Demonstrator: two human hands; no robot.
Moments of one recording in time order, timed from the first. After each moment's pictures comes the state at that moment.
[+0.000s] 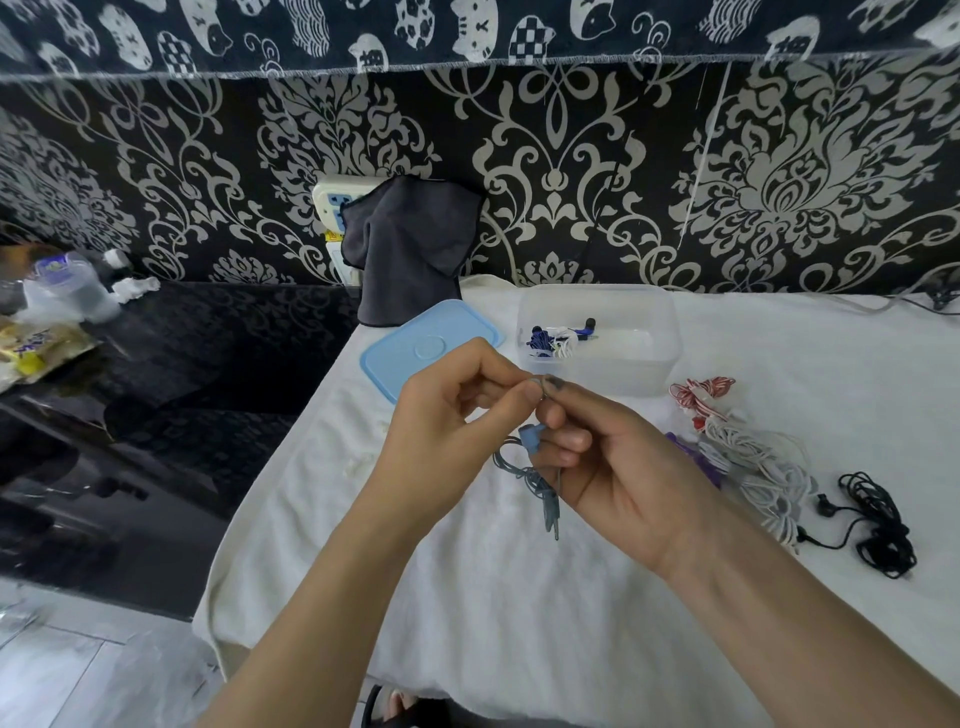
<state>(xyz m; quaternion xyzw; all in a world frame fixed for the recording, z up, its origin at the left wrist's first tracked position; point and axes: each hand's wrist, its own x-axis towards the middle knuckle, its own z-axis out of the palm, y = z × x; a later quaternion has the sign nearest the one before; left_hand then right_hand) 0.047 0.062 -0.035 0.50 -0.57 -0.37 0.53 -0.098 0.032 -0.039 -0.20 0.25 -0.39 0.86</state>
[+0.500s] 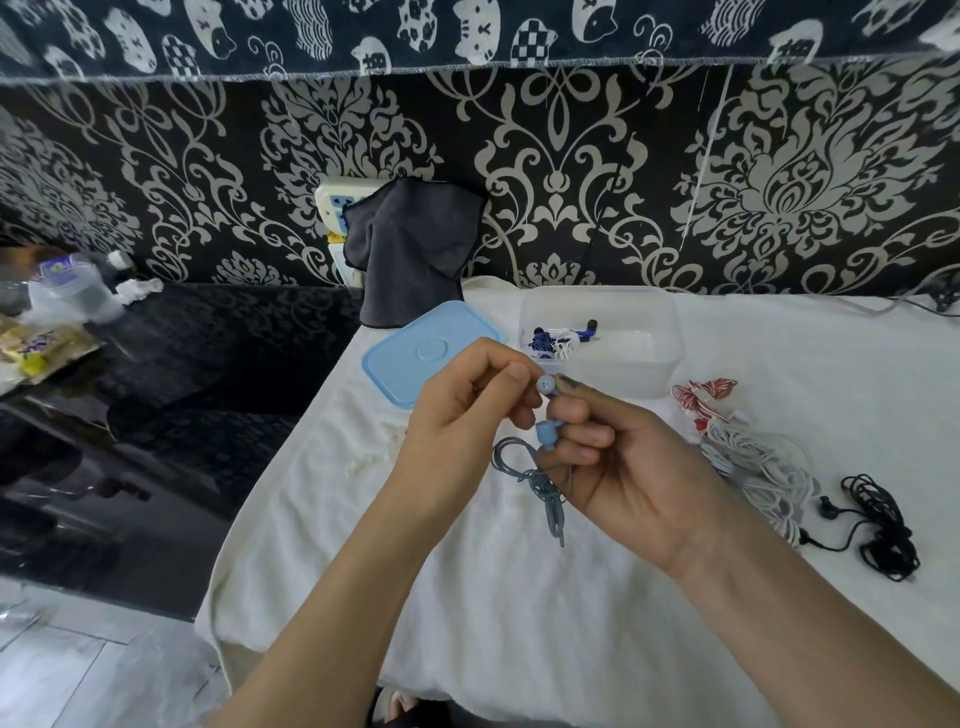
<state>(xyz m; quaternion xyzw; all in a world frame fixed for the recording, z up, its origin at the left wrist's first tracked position) 0.039 0.060 -0.036 0.50 -0.52 -0.42 0.55 -0.105 0.032 -0.033 -0.13 0.21 -0.37 0.90</state>
